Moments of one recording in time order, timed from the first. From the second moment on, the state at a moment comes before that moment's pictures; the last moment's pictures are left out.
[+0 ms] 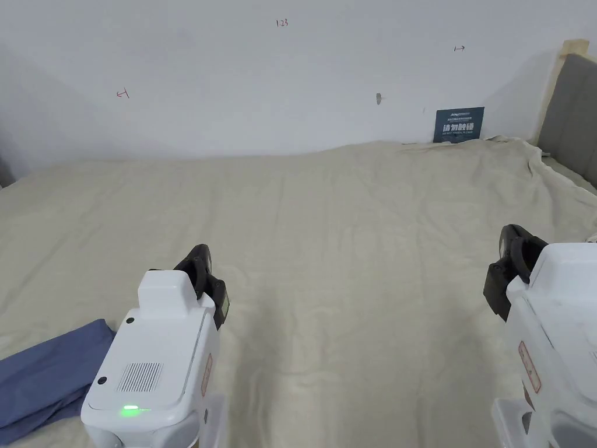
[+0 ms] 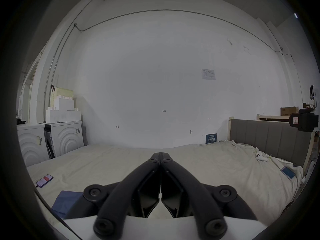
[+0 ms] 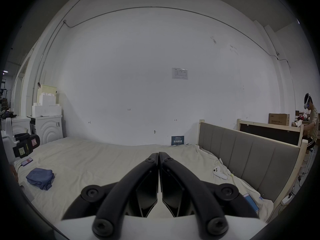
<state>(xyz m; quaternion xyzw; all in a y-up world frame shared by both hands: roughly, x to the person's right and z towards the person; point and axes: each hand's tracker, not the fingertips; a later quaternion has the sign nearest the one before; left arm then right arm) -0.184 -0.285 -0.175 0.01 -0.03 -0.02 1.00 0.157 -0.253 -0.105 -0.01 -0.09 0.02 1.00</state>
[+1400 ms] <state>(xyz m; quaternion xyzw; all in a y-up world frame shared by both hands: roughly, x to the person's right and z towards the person) -0.191 -0.285 -0.175 0.01 -0.03 -0.02 1.00 0.154 -0.247 -0.102 0.00 -0.09 0.03 1.00</state>
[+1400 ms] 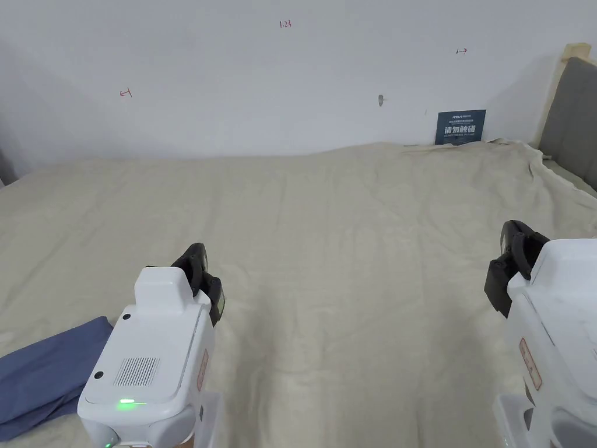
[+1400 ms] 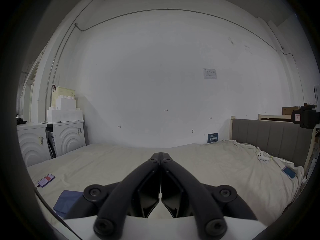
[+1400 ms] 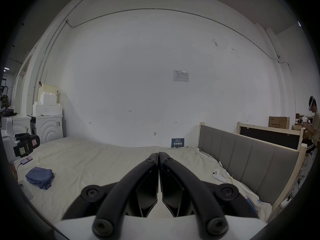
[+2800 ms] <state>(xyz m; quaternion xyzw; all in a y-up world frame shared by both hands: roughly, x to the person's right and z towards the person) -0.207 -0.281 -0.174 0.02 -0.01 -0.01 1.00 0.148 -0.244 -0.103 0.00 -0.09 0.03 1.00</state>
